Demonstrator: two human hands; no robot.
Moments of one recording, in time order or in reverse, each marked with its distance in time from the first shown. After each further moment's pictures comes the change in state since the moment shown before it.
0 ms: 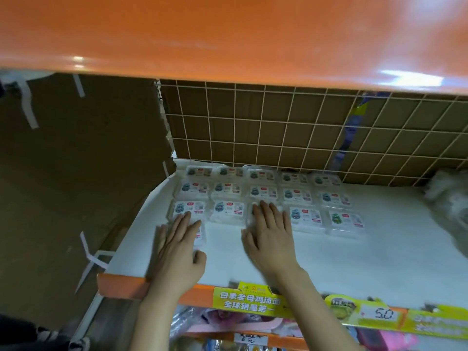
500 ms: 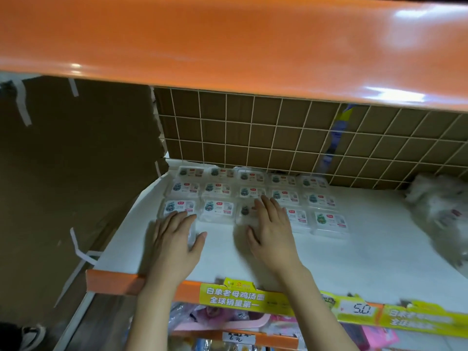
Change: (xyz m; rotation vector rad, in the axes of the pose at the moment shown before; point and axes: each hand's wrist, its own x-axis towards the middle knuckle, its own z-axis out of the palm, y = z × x) left_hand 0.009 0.021 -0.004 0.028 0.109 -0.029; right_hand -0.003 0.016 -0.031 0.119 0.076 -0.049
